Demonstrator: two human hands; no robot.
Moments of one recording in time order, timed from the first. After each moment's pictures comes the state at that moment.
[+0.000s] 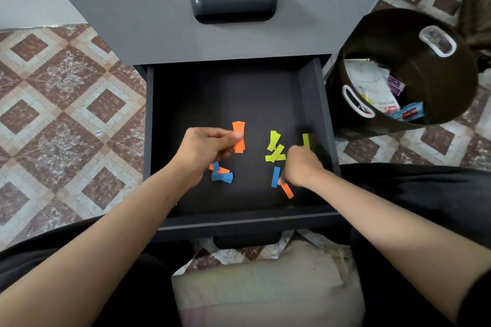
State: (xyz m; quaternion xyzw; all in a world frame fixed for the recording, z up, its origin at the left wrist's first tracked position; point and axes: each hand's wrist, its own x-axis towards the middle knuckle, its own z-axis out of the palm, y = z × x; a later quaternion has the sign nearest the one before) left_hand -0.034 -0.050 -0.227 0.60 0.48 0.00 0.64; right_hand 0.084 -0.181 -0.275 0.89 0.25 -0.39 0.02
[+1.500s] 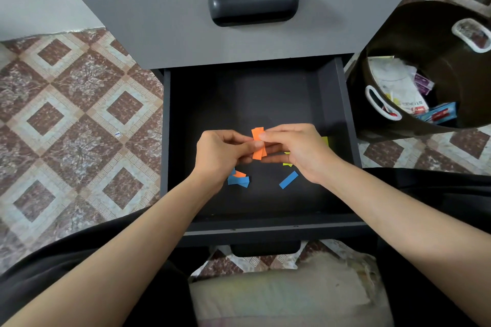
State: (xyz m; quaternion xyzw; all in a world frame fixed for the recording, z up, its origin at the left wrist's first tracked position) left_hand -0.034 -0.052 -0.237 0.64 0.47 0.05 0.61; right_hand 0.075 -0.144 -0.238 0.68 0.09 -0.52 -0.51
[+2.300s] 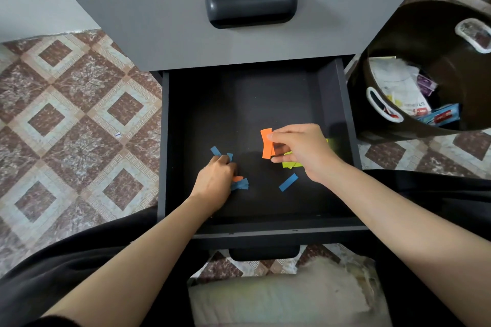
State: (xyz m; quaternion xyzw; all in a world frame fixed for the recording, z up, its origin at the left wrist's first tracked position) left_hand -0.061 -0.046 -0.308 0.92 0.27 -0.22 0.17; right_hand 0.085 -0.142 -0.251 0.75 0.04 -0.46 -0.47
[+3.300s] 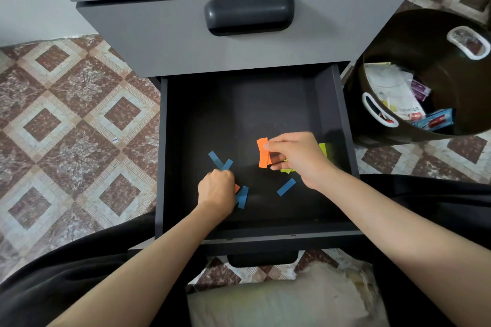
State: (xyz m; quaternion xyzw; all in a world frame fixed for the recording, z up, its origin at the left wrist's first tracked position) left_hand -0.050 -0.064 -0.303 0.87 0.39 -0.26 0.17; right_hand 0.081 -0.141 -0.254 0.77 0.07 -0.46 -0.44
